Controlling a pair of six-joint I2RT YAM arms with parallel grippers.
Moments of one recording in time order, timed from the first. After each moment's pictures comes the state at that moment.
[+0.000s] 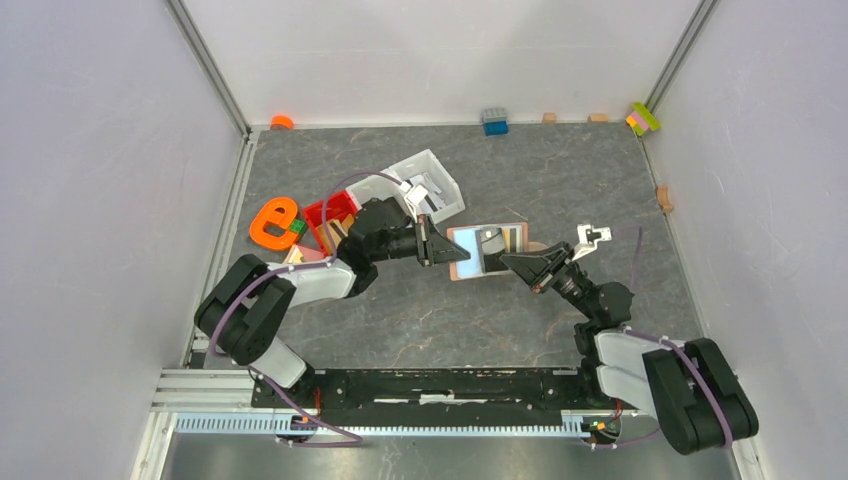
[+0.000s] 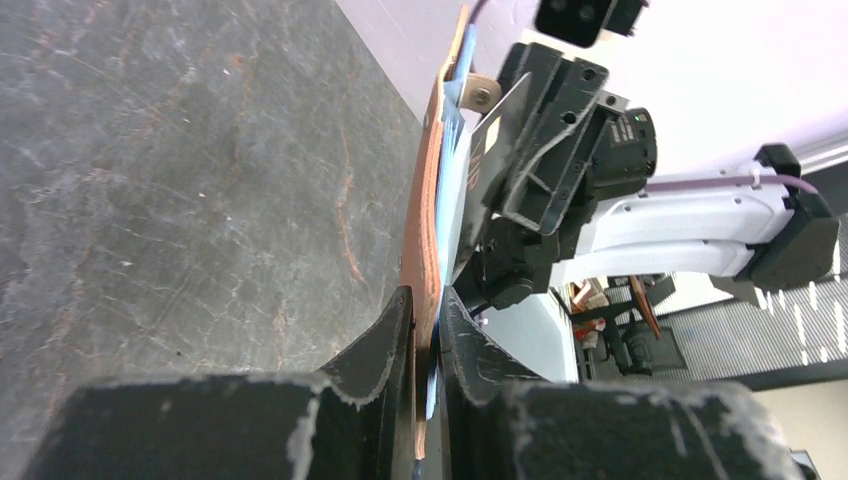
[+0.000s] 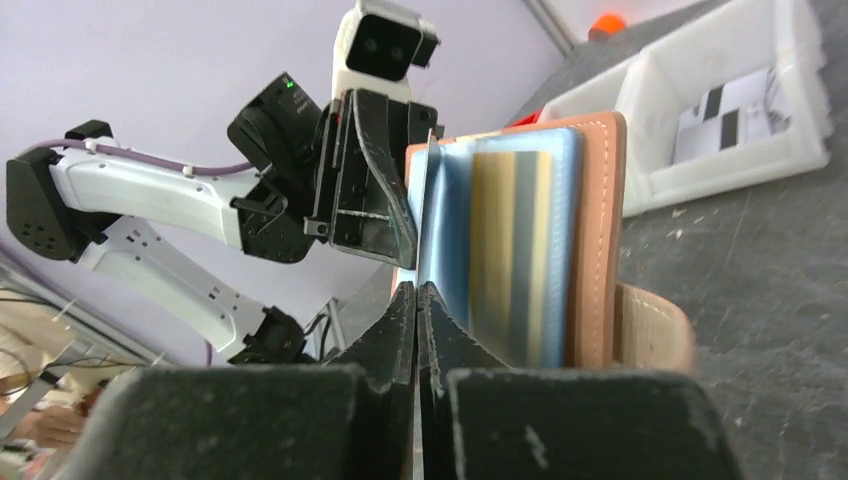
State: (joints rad) left arm -0.65 1.57 0.66 0.87 0.75 -0.92; right arm 0.24 1.13 0.01 1.46 -0.65 1.00
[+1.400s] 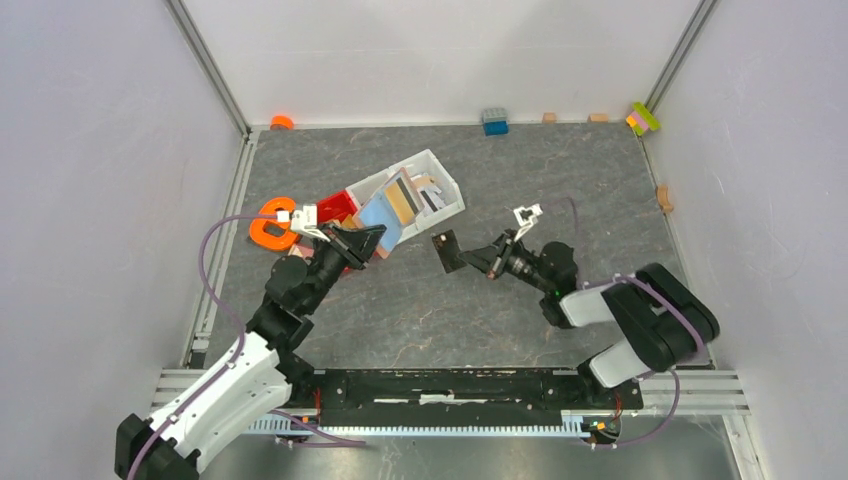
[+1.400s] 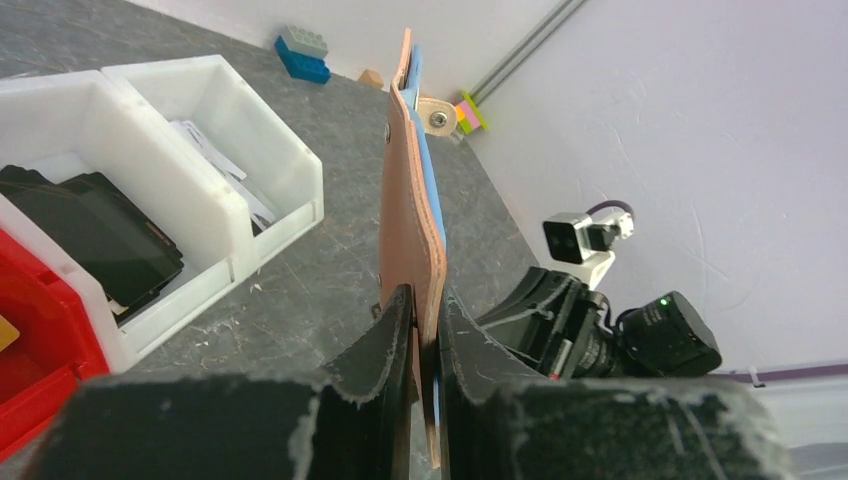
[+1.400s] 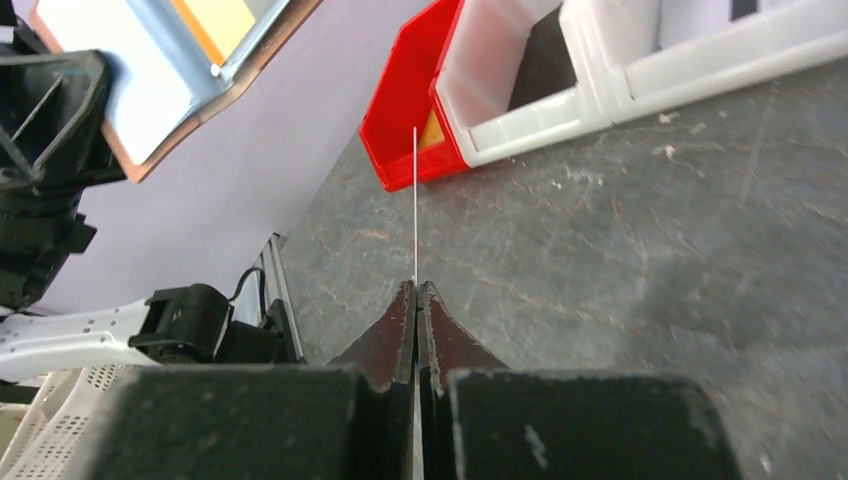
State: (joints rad) left arm -0.57 0.66 0.41 0.33 -0.03 -0.70; right arm 0.48 1.47 0.24 1.23 -0.50 0.80
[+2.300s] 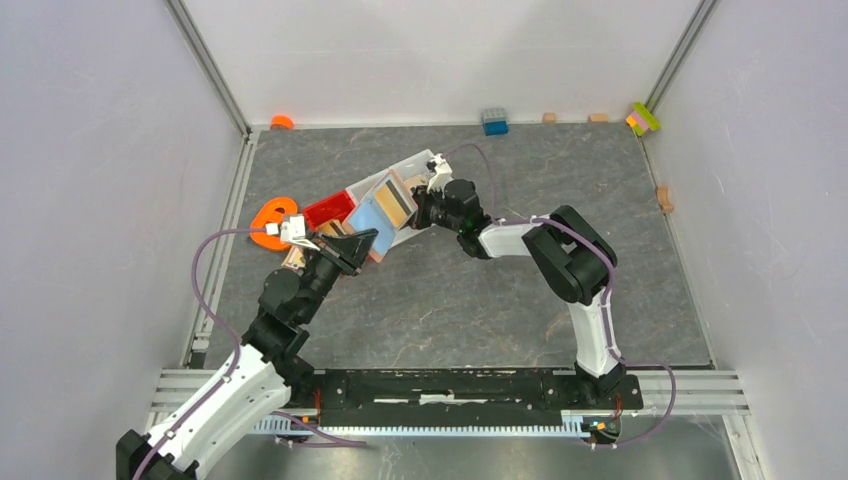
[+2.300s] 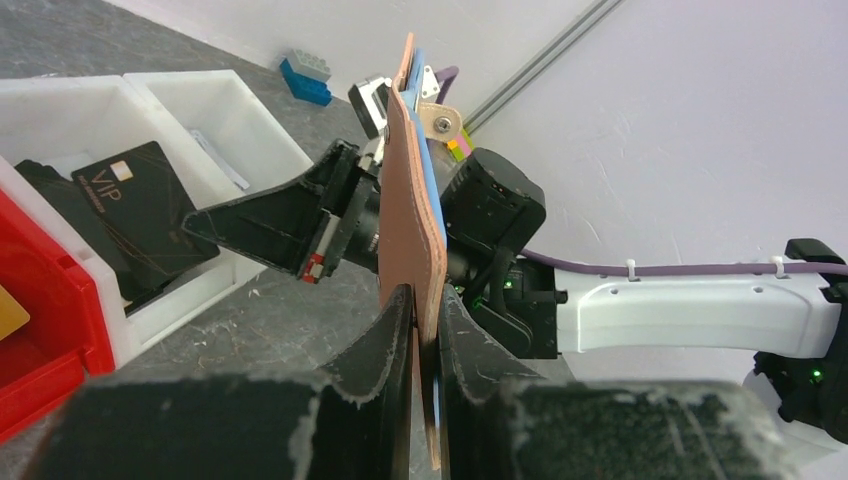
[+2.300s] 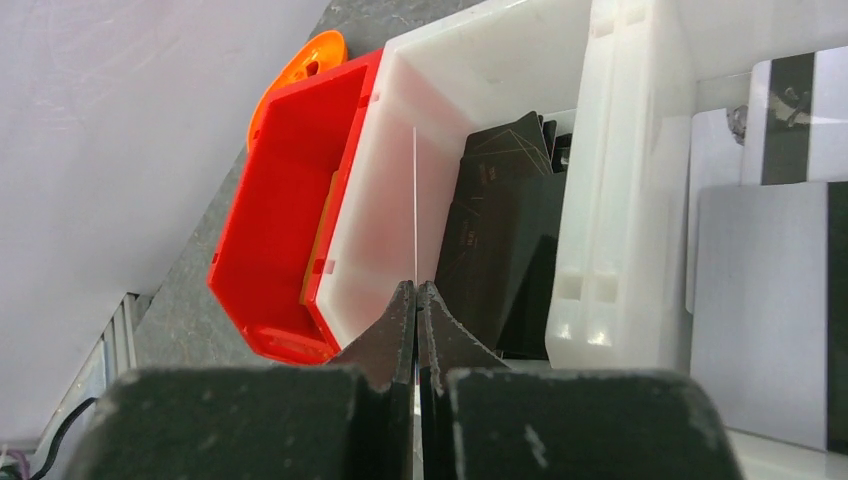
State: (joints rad) left arm -0.57 0.53 0.34 0.33 -0.10 -0.74; right arm 0.67 2.08 1.15 0.74 -0.31 0.60
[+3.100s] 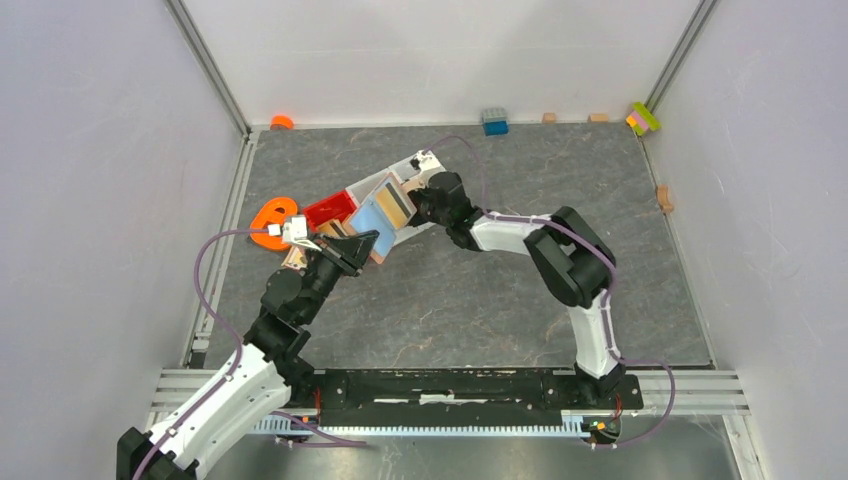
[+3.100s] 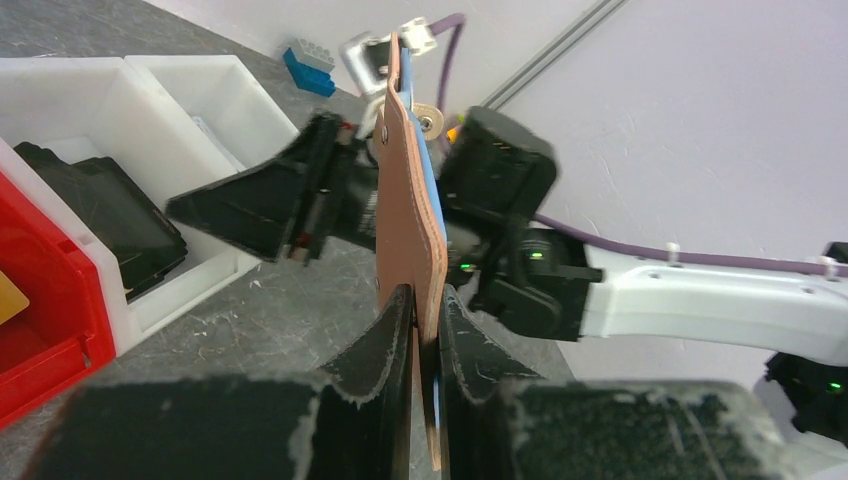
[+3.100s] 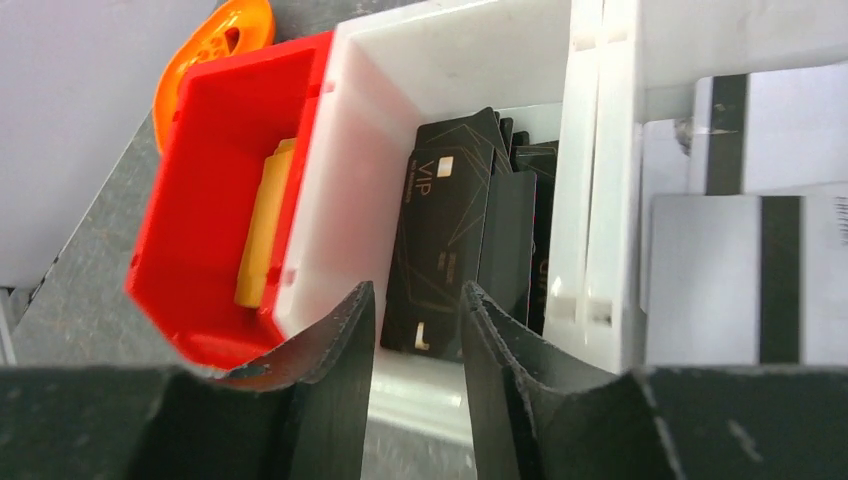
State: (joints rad) left arm -0.57 0.54 0.32 0.34 -0.10 -0.76; right arm 0.72 2.13 1.33 0.45 -0.18 0.44
